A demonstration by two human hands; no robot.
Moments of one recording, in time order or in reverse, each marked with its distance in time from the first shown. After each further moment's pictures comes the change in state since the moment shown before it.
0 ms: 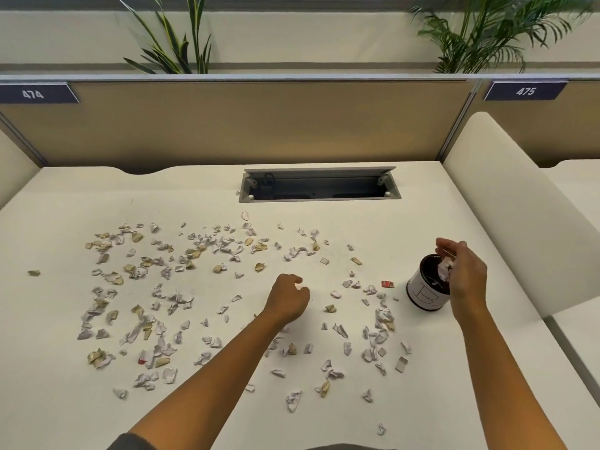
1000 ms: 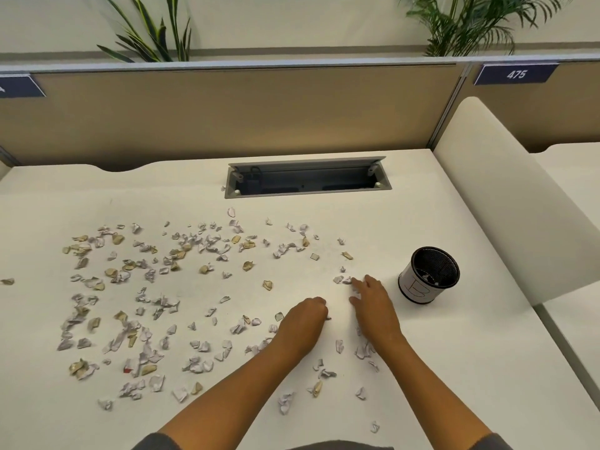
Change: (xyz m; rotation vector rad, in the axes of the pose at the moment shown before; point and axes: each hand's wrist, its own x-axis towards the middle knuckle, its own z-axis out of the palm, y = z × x) left_hand 0.003 -0.020 0.063 0.776 -0.093 0.582; right_hand -0.052 0.095 0.074 -1.026 -0.469 -0.302
